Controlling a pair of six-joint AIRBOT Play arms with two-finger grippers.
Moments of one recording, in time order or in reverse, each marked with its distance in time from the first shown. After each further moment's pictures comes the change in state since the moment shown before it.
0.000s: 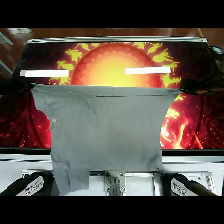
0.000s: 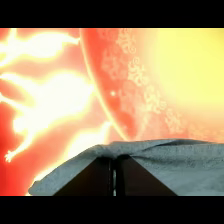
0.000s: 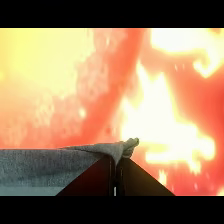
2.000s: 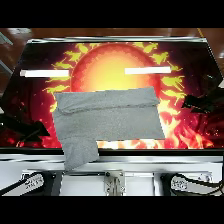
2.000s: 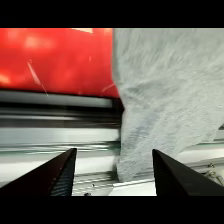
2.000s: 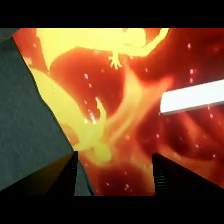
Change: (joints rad) left arm 0.261 -0.076 -0.494 0.002 -0.431 0.037; right arm -0.222 -0.161 -0.039 -0.027 0.259 -0.027
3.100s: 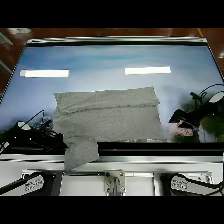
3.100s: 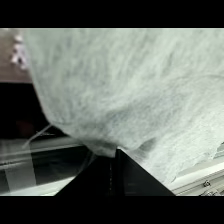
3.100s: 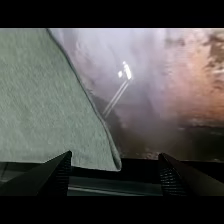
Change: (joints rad) left arm -0.177 -0.053 -0.304 -0.218 0.308 0.082; right arm -0.018 0.014 -0.279 0.152 -0.001 -0.116
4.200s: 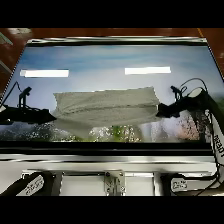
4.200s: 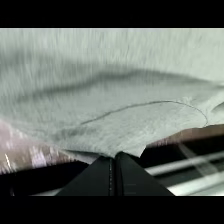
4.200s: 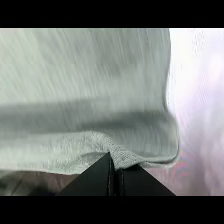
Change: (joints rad) left arm -0.004 0.180 0.380 -0.012 -0.005 0.060; right arm 0.208 -0.140 0.114 0.165 -0.164 -0.046
